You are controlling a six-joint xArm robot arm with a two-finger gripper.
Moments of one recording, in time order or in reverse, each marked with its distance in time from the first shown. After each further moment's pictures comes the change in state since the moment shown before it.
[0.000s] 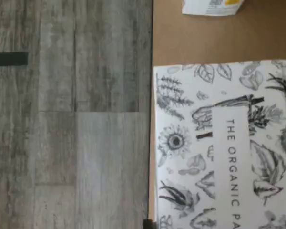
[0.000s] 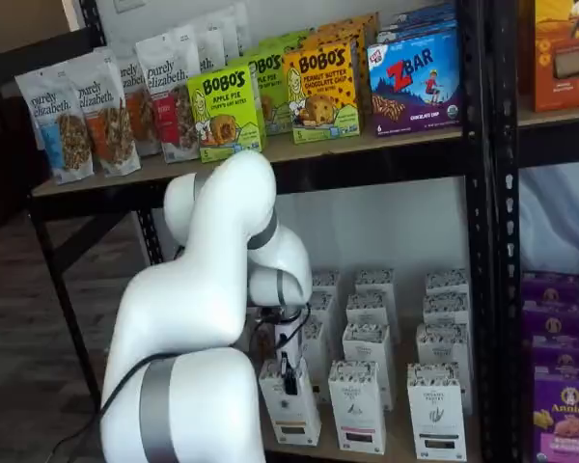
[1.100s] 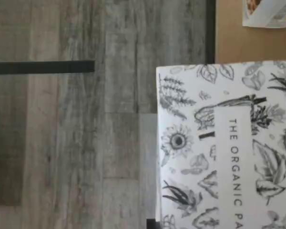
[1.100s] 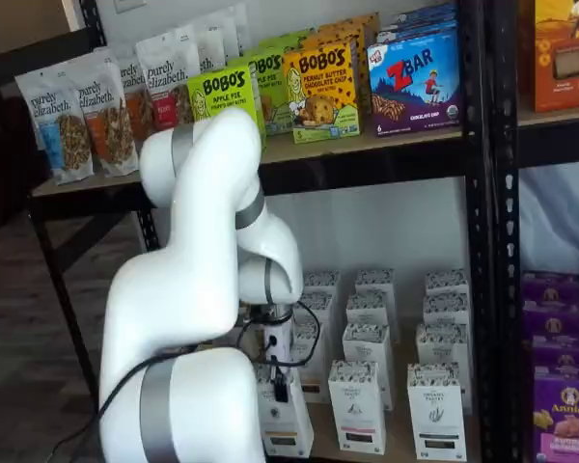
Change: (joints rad) arm 0.026 -0.264 0.377 0.047 -0.083 -0.026
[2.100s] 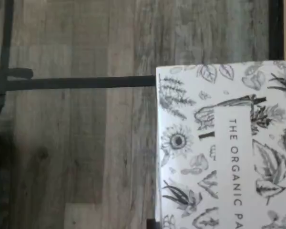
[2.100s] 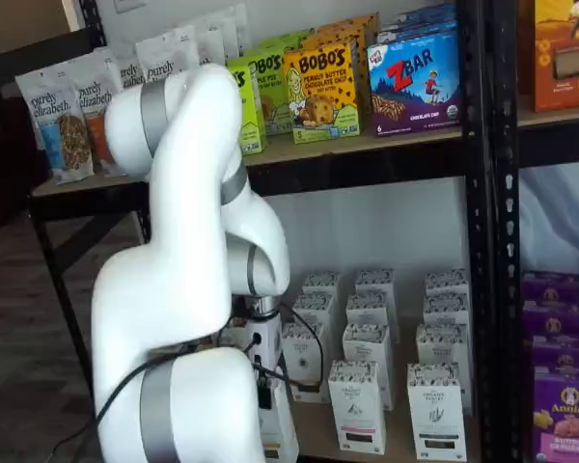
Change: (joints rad) arm 0.034 -0.292 0.316 0.078 0.044 -0.039
